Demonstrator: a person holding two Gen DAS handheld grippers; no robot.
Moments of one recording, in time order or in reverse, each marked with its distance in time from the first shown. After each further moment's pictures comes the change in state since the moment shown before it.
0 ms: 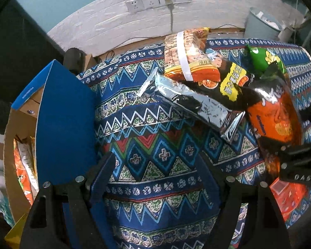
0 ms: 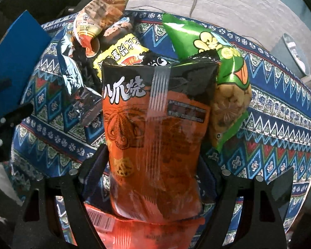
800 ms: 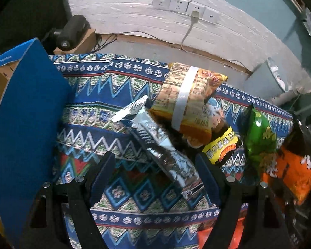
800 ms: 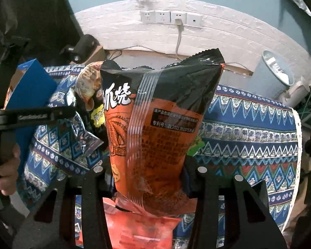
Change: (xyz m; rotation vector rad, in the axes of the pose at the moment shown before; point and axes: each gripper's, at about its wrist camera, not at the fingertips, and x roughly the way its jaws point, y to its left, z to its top) left arm 0.031 0.008 0.052 -0.382 0.023 -0.214; right arm -0.071 -0.047 -0.010 0.055 -0.254 0.004
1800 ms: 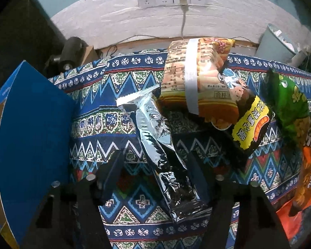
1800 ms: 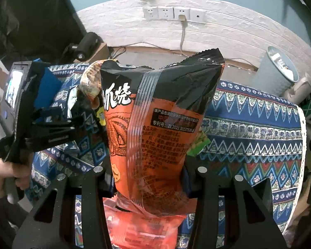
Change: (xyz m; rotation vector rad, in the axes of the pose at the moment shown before) left arm 0.019 -0.003 -0.021 0.248 -0.036 0.190; right arm 0.010 0.009 0.003 0.012 0.031 0.040
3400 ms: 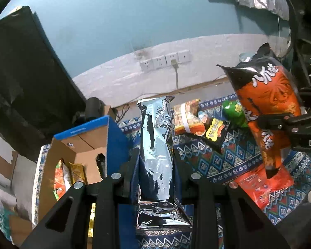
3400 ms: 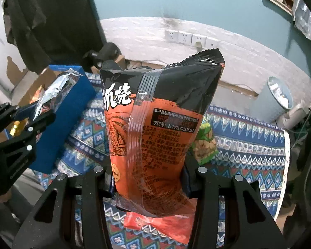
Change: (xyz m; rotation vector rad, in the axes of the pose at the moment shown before) left arm -0.187 0.035 -0.071 0.152 -0.403 0.041; right arm -0.079 0.080 0.006 -0.112 -0.098 -0.005
